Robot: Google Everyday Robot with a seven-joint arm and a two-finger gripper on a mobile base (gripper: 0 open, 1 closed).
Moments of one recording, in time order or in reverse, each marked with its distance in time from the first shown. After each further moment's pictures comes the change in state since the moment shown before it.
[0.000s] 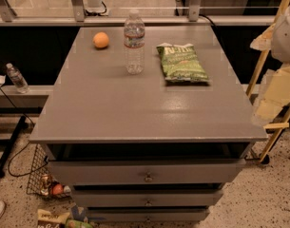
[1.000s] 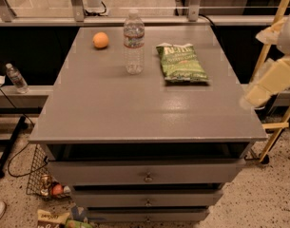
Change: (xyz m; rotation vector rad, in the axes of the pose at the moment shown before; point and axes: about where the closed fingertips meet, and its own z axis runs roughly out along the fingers) arm -0.003 -0.031 0.007 0.073 -0.207 0.140
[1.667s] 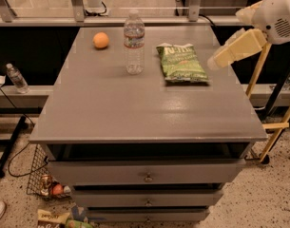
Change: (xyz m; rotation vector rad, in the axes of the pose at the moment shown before) arm -0.059 -0.072 0.031 0.048 -0.339 0.137
